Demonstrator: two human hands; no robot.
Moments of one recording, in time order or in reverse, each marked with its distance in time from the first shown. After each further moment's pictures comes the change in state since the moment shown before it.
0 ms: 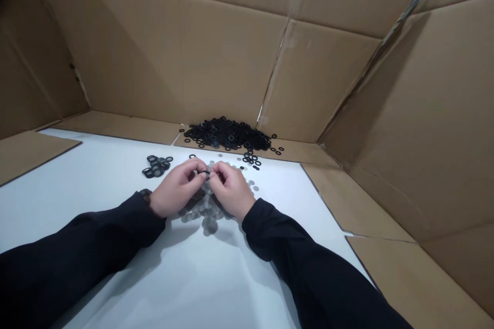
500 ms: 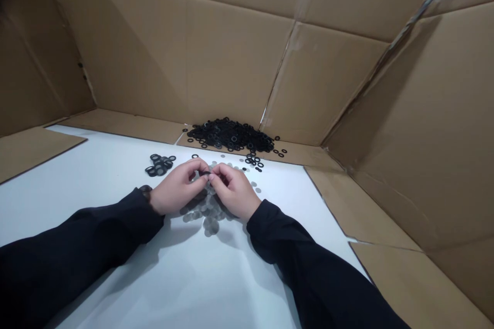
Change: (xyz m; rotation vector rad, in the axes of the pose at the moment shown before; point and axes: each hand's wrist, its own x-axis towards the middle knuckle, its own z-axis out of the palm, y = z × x) left_hand 0.001 -0.004 -0.004 0.068 -0.043 -0.041; right_hand 0.000 0.001 -0.004 0.081 -0.133 -0.006
